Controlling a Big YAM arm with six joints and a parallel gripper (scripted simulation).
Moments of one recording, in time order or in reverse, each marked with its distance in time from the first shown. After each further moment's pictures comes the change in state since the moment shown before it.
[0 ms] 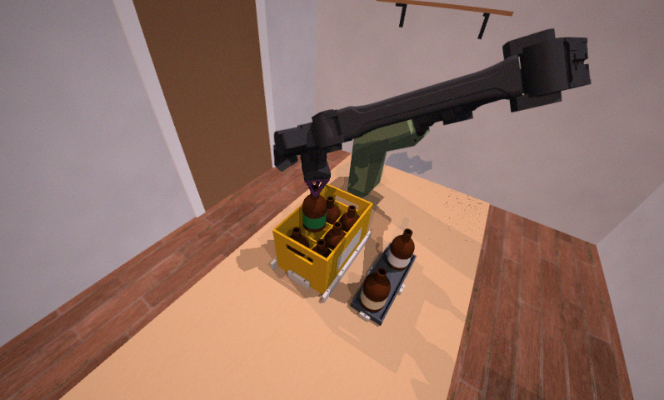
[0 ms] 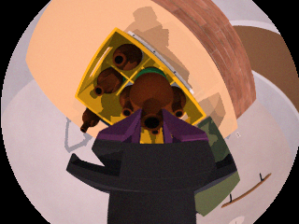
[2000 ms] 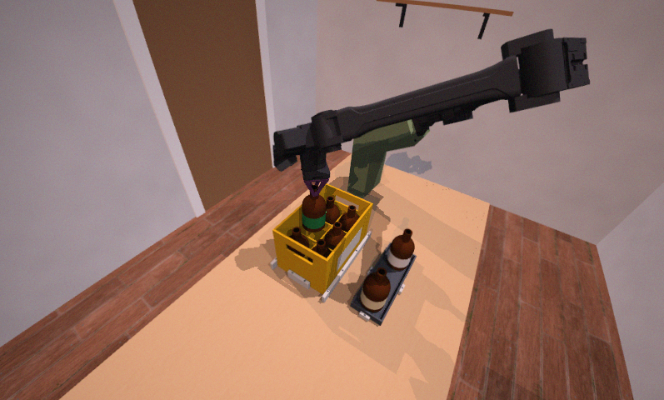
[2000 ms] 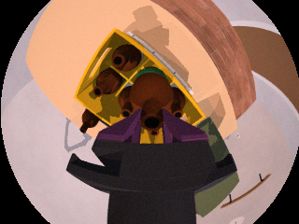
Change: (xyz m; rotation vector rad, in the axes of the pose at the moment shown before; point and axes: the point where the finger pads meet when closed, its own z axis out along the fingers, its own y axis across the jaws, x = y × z) arm -0.001 -0.002 0.002 -0.001 -0.002 -0.003
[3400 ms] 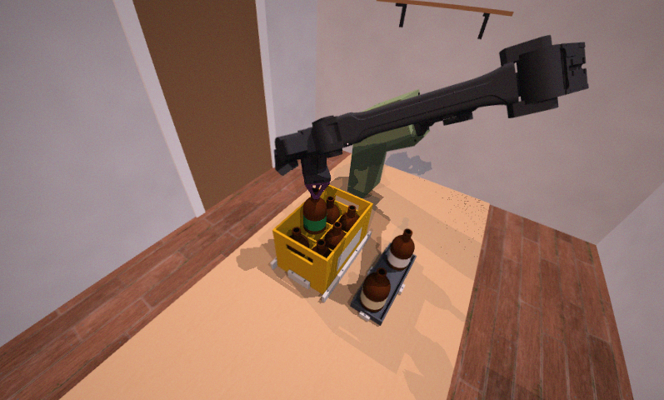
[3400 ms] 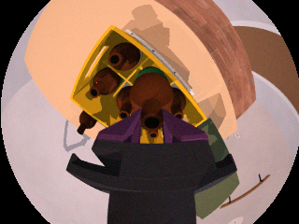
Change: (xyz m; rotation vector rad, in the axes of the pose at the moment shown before) arm 0.003 -0.001 0.012 0.004 0.007 -0.007
